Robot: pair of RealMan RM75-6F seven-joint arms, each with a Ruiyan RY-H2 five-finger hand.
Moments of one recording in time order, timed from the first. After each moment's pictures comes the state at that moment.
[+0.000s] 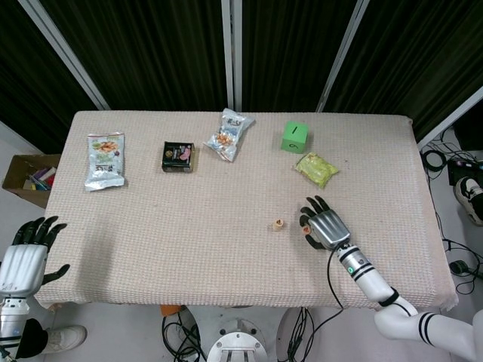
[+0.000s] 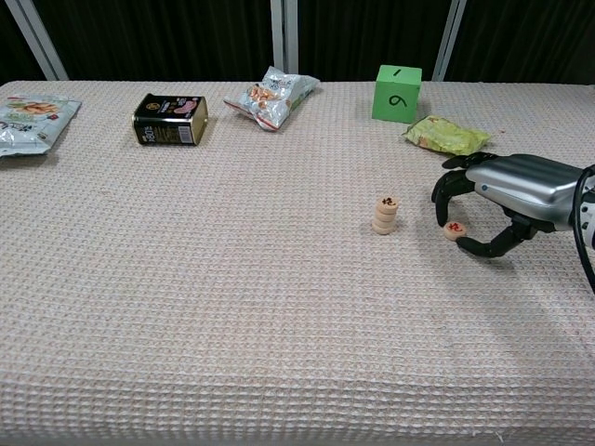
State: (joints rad) left arm -0.04 -1.17 0.00 -1.57 1.53 1.53 0.17; right arm 0.56 -1.54 0.06 -1.33 -1.42 0.96 -0.20
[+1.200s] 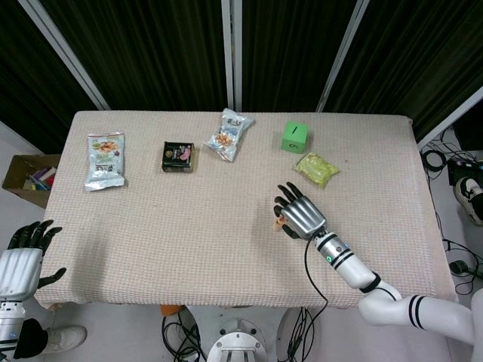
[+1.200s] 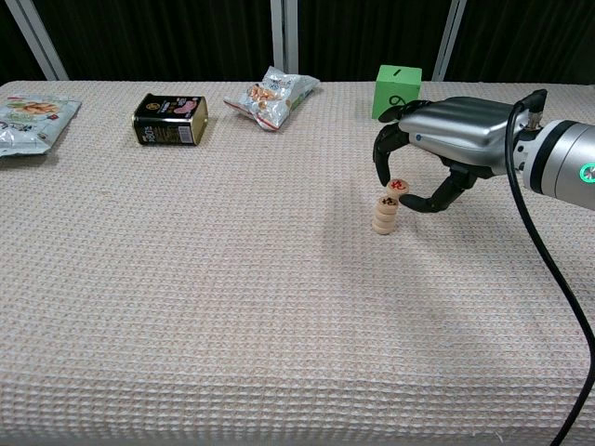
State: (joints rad) left arm -0.02 -1.18 0.00 -1.54 1.52 1.52 0.14; right arm 0.72 -1.49 0.13 -1.52 -1.31 0.89 -0.41
